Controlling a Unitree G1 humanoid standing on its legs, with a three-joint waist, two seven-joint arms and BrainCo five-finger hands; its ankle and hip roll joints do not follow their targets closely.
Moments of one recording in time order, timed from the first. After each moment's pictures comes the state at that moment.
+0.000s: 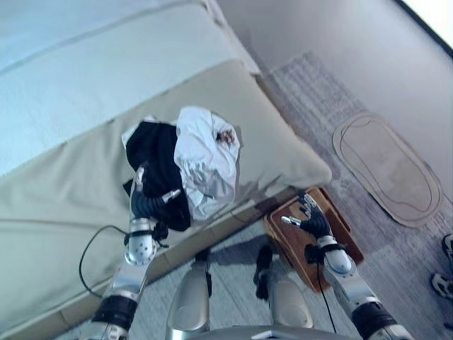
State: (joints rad) left arm -0.14 0.38 -0.09 0.34 0.09 -0.33 0.49; right arm -0.08 -0.34 0.25 0.43 0.20 -0.27 -0.14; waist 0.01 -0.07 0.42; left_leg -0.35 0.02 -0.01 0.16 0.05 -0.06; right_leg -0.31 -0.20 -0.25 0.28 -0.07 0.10
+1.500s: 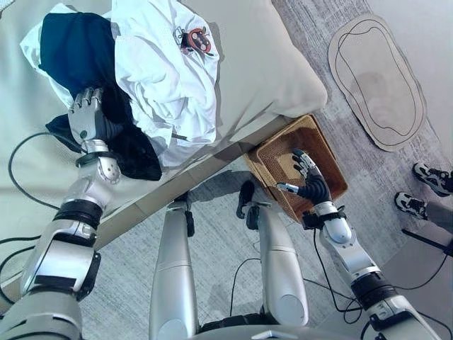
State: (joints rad) left arm -0.76 0.73 -0.27 0.86 0.46 -0.07 0.66; right arm -0.19 -0.40 0.28 0.32 0.23 -0.36 -0.12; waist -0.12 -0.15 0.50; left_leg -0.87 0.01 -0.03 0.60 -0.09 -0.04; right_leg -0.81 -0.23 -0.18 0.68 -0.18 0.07
